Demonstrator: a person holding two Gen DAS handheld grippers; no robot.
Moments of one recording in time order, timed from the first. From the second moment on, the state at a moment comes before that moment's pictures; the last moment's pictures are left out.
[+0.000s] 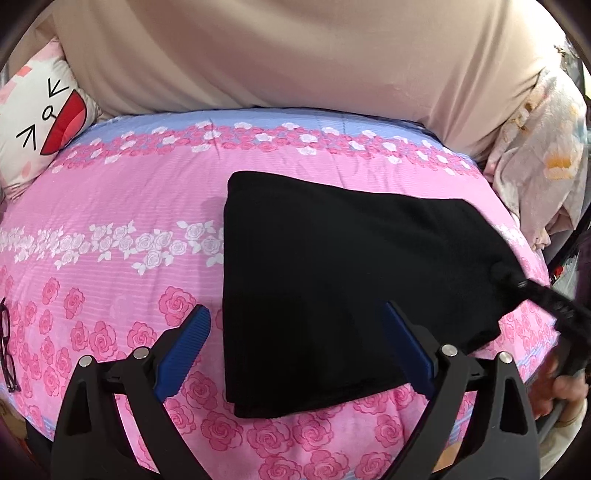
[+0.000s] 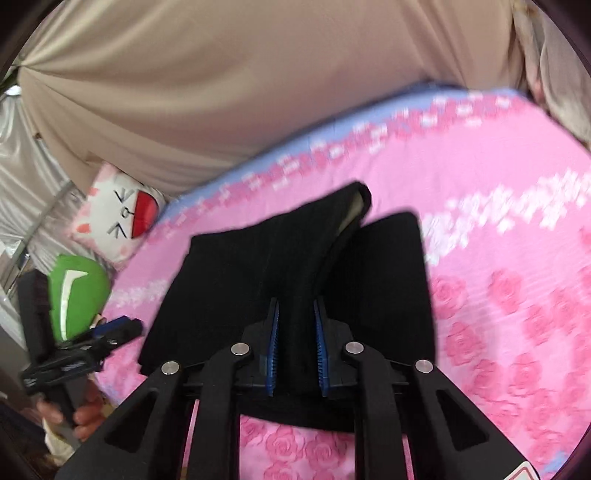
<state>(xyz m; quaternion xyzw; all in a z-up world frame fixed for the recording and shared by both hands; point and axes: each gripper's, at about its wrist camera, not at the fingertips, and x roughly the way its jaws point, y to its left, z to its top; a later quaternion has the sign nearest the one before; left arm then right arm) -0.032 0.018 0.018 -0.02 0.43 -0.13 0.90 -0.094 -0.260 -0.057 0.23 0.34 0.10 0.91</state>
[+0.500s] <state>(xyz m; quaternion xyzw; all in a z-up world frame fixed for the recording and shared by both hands) -0.003 0.034 -0.043 -0.12 0.50 -0.17 0.84 -0.114 -0.302 -0.098 0.27 0.39 0.04 0.88</state>
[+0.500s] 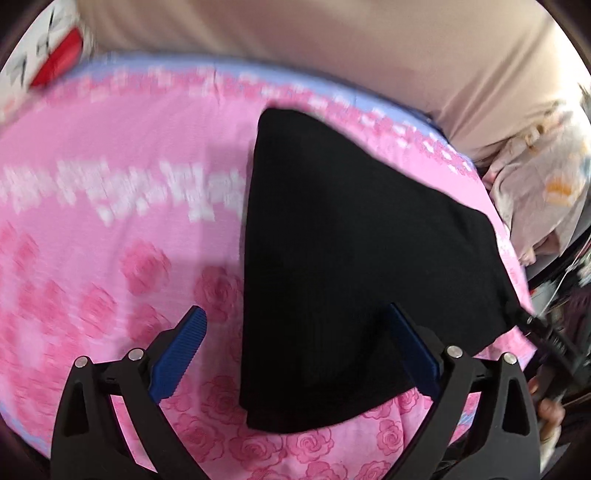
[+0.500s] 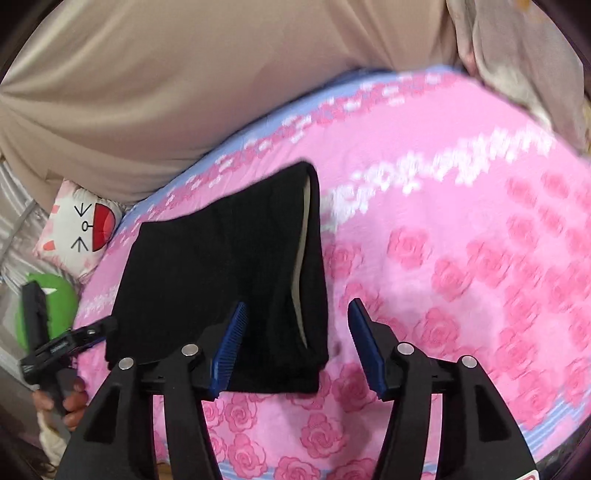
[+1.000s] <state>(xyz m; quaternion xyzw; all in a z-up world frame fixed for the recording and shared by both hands) -0.048 0.067 -0.003 -0.09 0.48 -0.23 0.84 -0.136 -0.259 -0.072 0.26 0.38 0.12 0.88</state>
